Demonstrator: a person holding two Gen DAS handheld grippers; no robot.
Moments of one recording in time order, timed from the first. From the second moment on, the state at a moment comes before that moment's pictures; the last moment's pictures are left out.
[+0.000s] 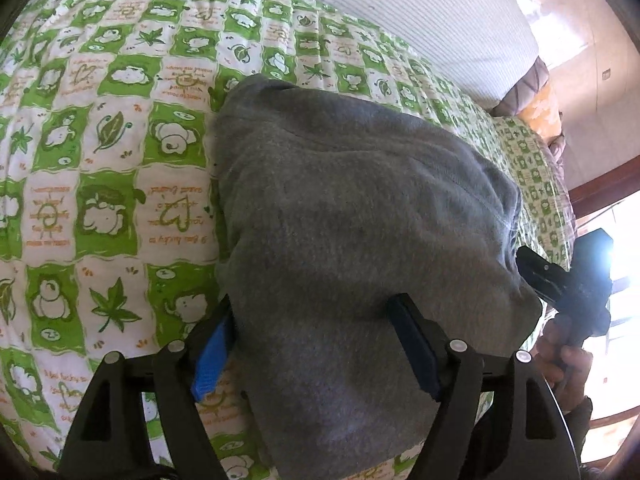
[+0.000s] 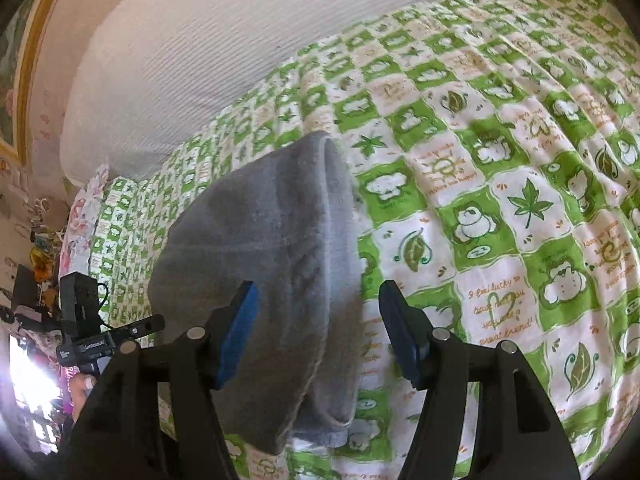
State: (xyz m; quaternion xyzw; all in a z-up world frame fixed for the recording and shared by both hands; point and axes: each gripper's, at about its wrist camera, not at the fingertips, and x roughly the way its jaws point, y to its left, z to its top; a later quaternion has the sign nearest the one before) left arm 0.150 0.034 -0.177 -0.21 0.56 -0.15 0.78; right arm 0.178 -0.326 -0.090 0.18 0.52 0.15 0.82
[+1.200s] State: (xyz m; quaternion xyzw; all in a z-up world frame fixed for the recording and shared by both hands) left arm 0.096 0.071 -0.100 -0.18 0.45 -0.11 0.87; right arm 0.159 -0.231 -0.031 0.13 0.47 0.28 0.83
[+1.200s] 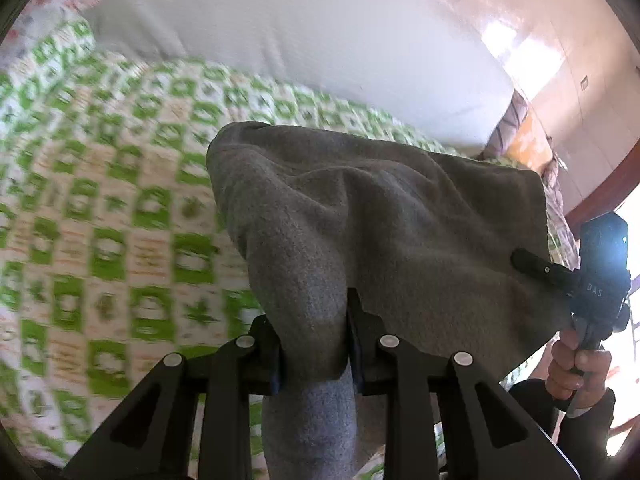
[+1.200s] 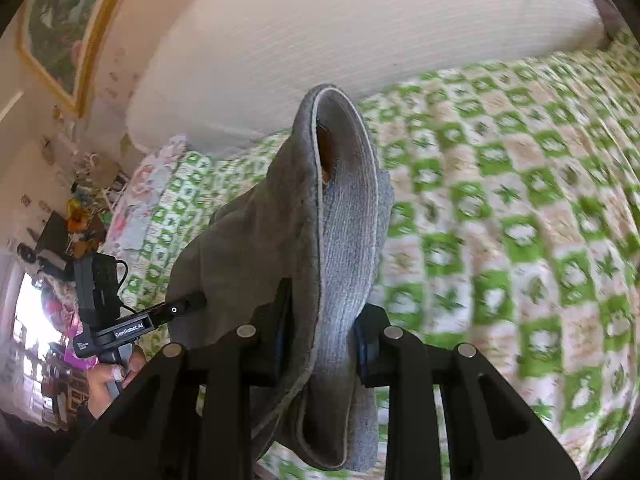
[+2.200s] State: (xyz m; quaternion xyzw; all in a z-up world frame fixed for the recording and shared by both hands) left arm 0.083 0.221 -0.079 -0.20 0.40 0.03 0.89; right arm 0.217 -0.036 -0.064 0.06 0.49 0.35 0.80
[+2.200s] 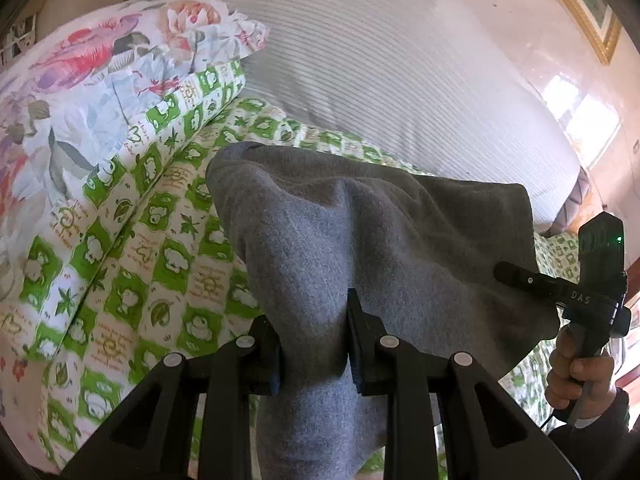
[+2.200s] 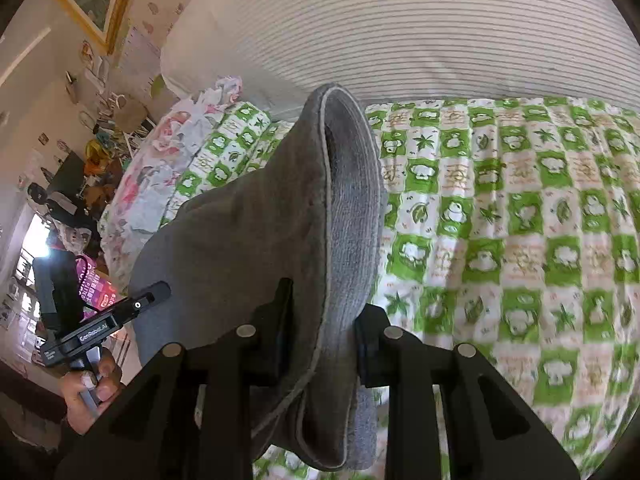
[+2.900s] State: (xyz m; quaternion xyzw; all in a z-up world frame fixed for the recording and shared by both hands) left arm 0.125 0.253 -0.125 -0.21 0.43 0.03 0.87; right arm 0.273 -0.027 -0.125 0.12 0.52 0.35 0.77
